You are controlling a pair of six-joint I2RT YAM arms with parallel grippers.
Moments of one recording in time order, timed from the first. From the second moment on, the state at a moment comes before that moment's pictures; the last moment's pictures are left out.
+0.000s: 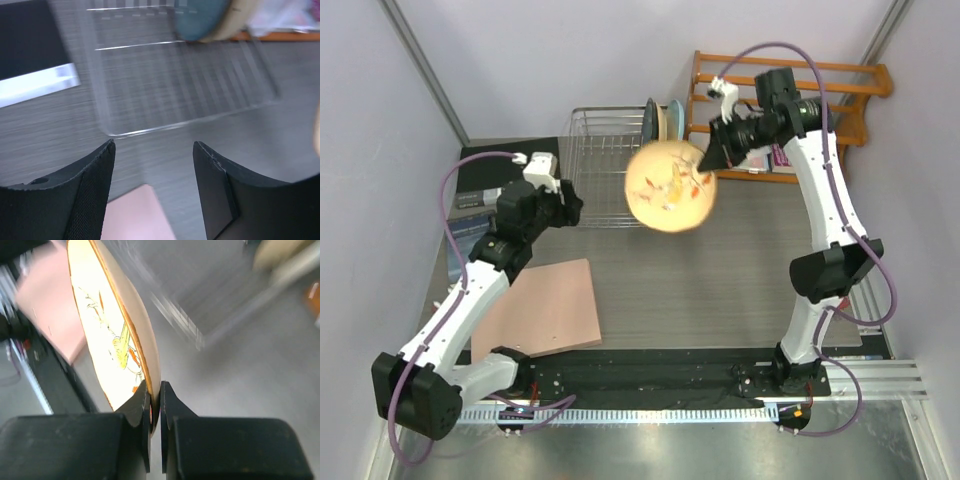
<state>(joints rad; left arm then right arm) -0.36 1.08 0.94 -0.17 0.02 -0.18 0.18 1.86 2.15 -1.30 -0.73 -0.37</state>
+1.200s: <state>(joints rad) -0.26 0.76 0.63 -0.15 -0.11 -0.22 0.81 2.44 2.52 -0.20 0.94 -0.24</state>
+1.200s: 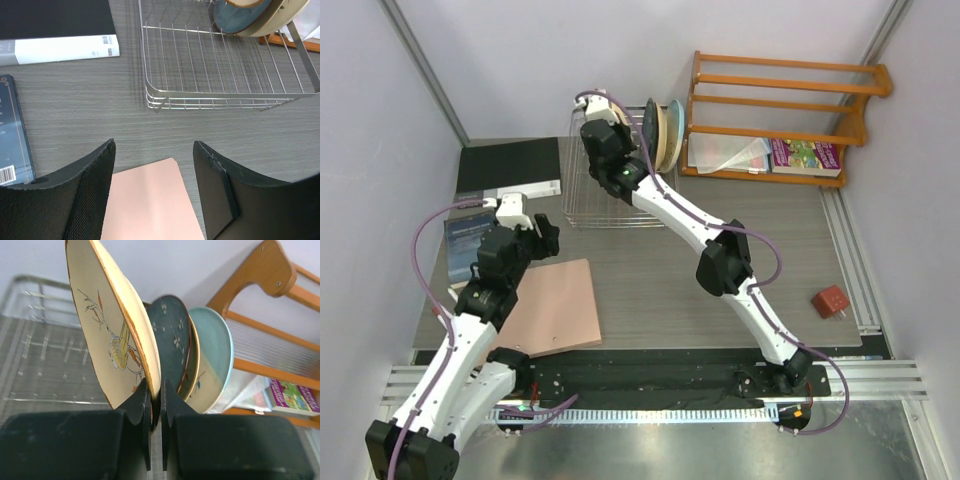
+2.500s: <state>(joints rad) -0.26 0.68 0.49 -0.11 -0.02 -0.29 0.73 2.63 2.58 -0.05 1.08 -0.21</state>
